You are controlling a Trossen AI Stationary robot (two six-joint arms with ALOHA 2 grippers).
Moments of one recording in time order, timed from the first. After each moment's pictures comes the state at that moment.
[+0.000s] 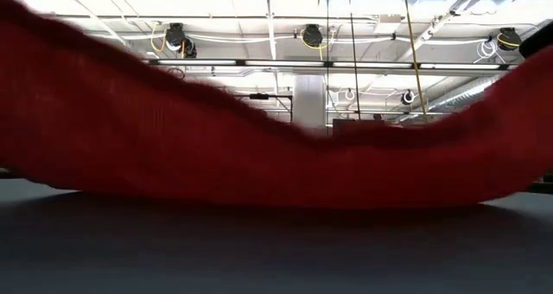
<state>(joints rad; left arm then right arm) -1.10 1.72 1.07 -0.58 -0.88 -1.14 0.96 1.34 0.60 -0.03 0.66 0.78</state>
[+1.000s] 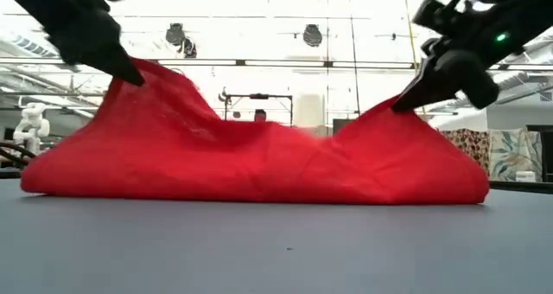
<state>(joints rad) -0.63 1.60 1.01 -1.25 -1.00 -1.27 0.37 1.24 0.60 -0.26 0.83 0.19</state>
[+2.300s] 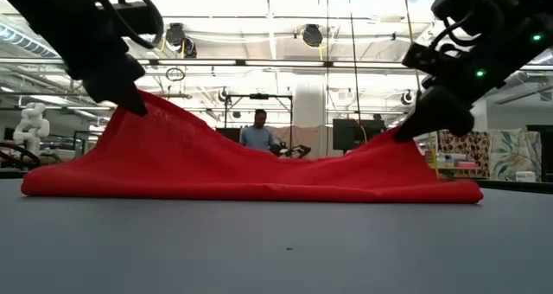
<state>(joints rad) -0.52 1.60 0.93 -1.11 -0.92 -1.22 0.22 1.24 0.48 -0.15 0.76 0.27</state>
